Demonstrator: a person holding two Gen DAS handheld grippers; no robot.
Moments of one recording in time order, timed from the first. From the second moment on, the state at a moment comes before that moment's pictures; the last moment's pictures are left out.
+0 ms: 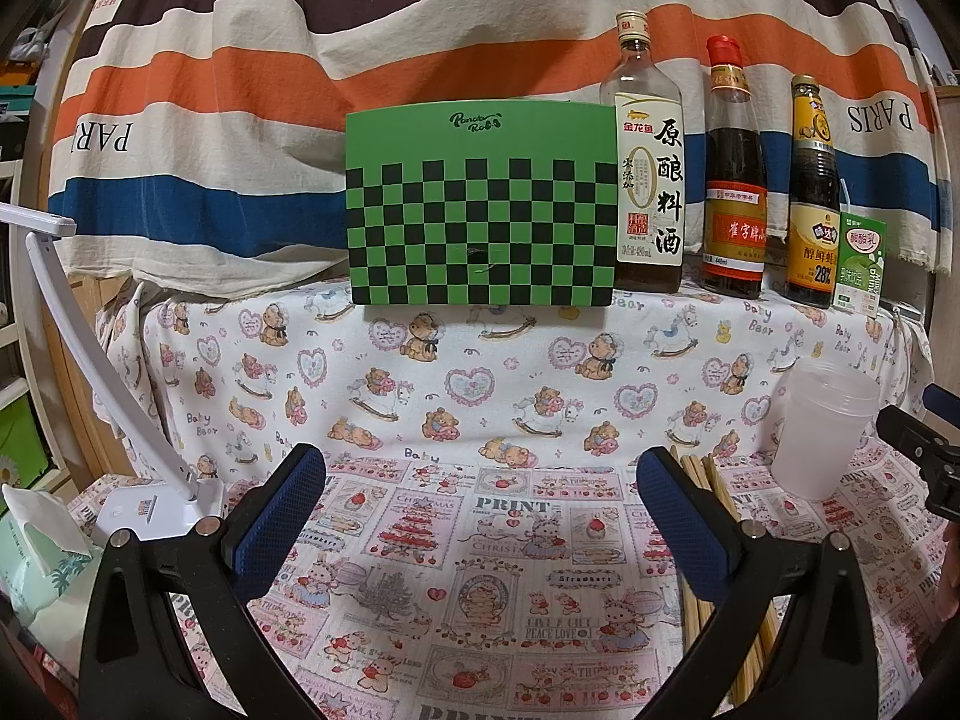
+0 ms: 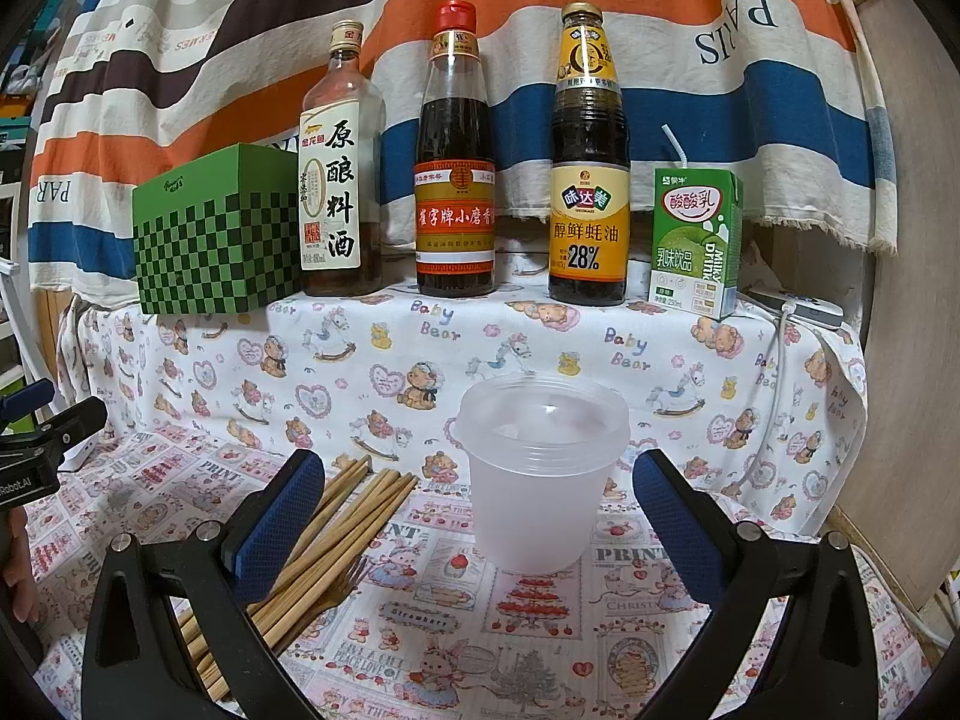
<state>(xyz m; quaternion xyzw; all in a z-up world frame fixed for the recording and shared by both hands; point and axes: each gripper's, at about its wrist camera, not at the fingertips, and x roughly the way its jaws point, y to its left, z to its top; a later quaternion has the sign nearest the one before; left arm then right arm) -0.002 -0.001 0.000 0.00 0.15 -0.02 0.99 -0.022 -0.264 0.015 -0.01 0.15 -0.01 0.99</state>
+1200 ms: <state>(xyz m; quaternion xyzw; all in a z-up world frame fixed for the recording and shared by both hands) -0.001 -0.001 0.000 0.00 0.15 -0.02 0.99 -0.021 -0.271 0.017 -0.01 0.15 -0.01 0.99</state>
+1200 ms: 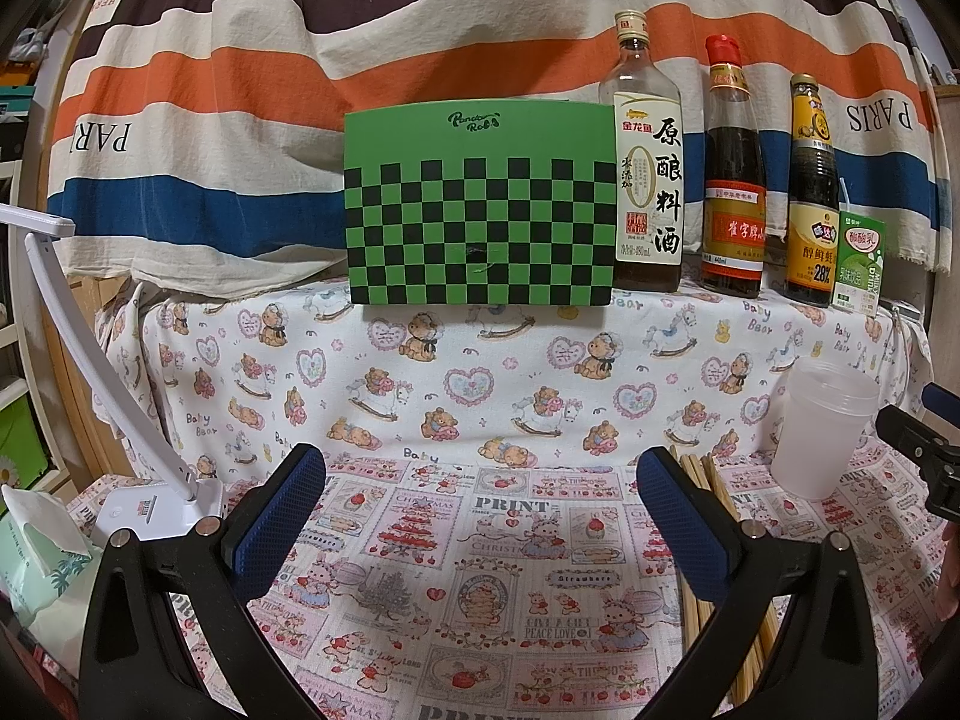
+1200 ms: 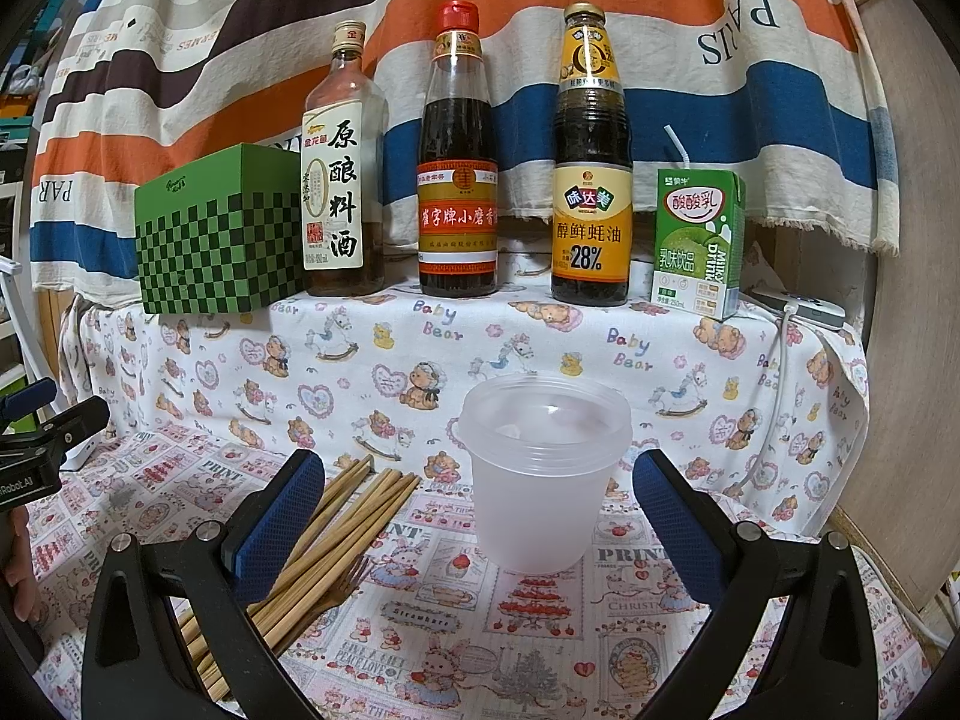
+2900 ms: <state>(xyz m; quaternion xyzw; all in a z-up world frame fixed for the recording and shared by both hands) 0.019 -0.049 -0.051 0.02 0.43 -0.20 0.88 -0.010 -0.288 0.017 0.08 0.23 0.02 0.97</state>
